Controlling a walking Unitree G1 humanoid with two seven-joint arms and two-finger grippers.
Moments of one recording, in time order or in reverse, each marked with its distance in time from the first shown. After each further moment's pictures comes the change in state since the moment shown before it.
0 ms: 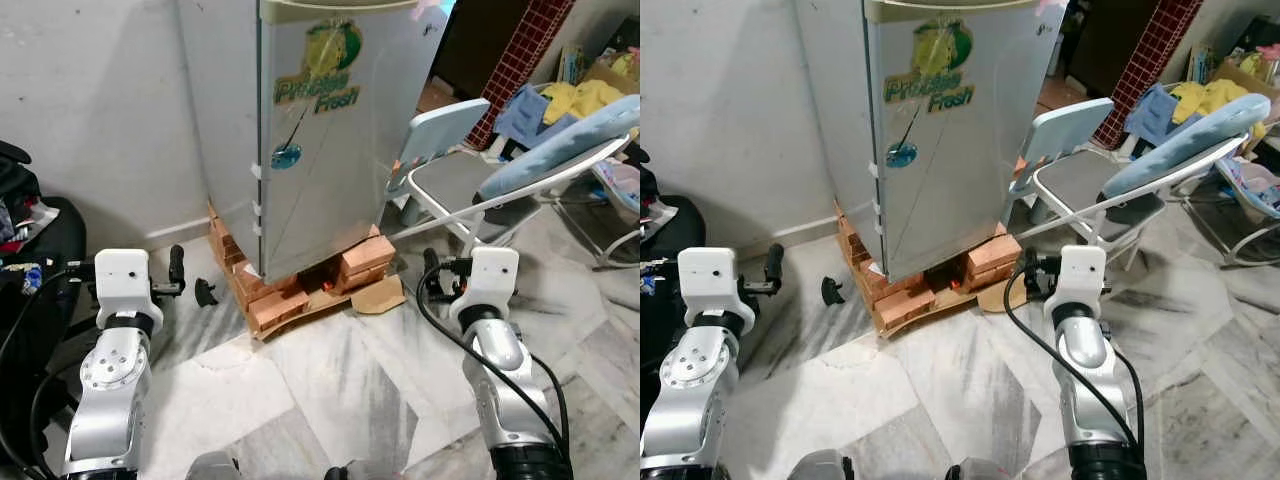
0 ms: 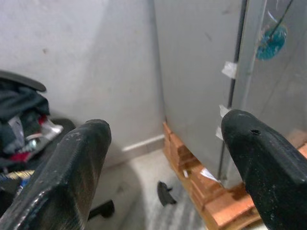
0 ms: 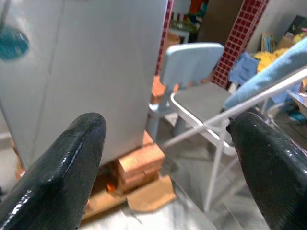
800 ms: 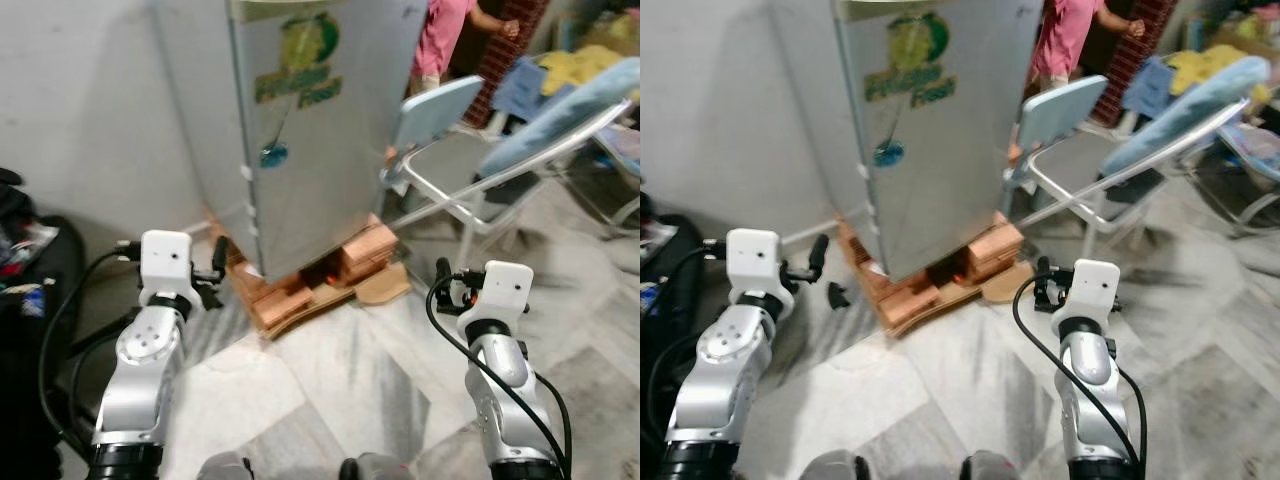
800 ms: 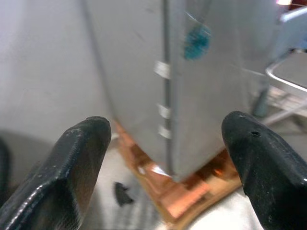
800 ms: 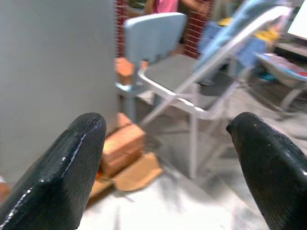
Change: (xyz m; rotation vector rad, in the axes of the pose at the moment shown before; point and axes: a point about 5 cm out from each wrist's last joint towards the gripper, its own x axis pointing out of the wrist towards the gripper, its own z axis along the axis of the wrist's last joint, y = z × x) left arm 0.010 -0.035 0.004 -0.076 0.053 -0.170; right arm -0.012 -0.014 -0.020 0.031 0.045 -0.106
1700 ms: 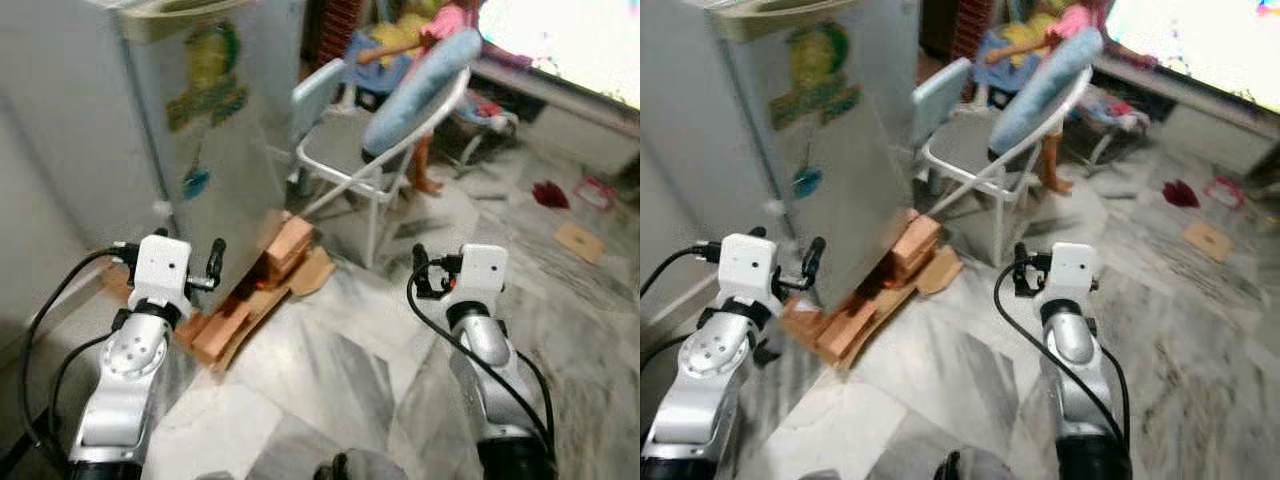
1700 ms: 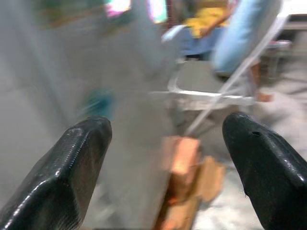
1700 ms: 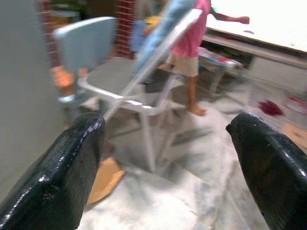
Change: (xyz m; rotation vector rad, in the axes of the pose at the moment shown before) left arm -0.006 -0.003 0.013 0.132 -0.110 -0.101; right arm 0.015 0.030 0.019 0.010 -0.049 0.122
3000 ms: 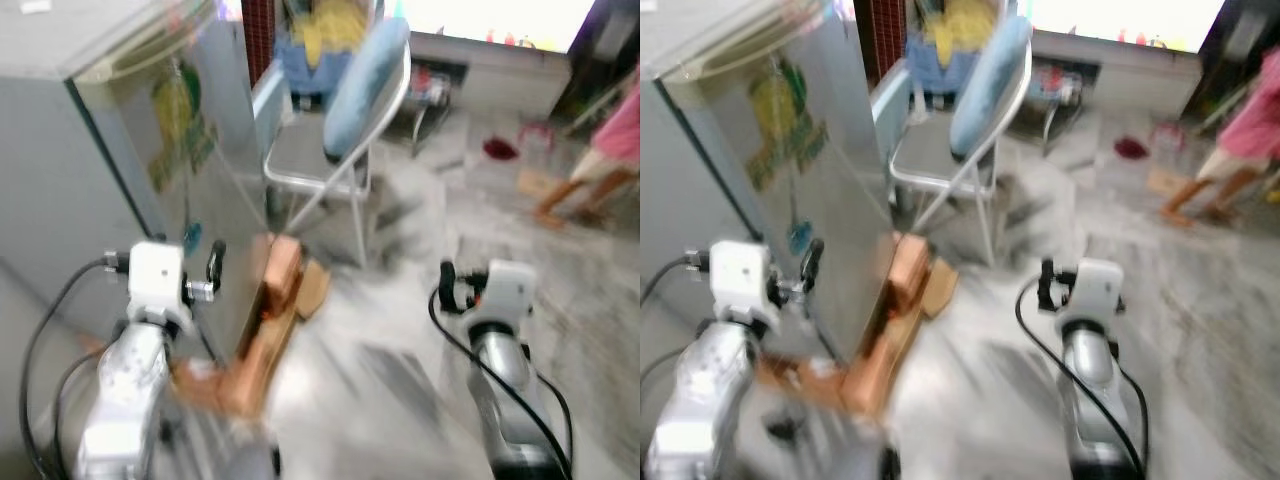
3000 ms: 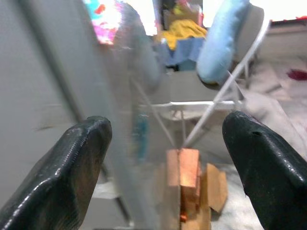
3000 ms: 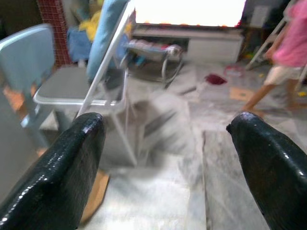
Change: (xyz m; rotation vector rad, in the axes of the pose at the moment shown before) left arm -0.009 0.005 -0.004 -0.058 0.007 0.034; right arm -0.021 -0.020 -0.019 0.020 0.038 -0.135
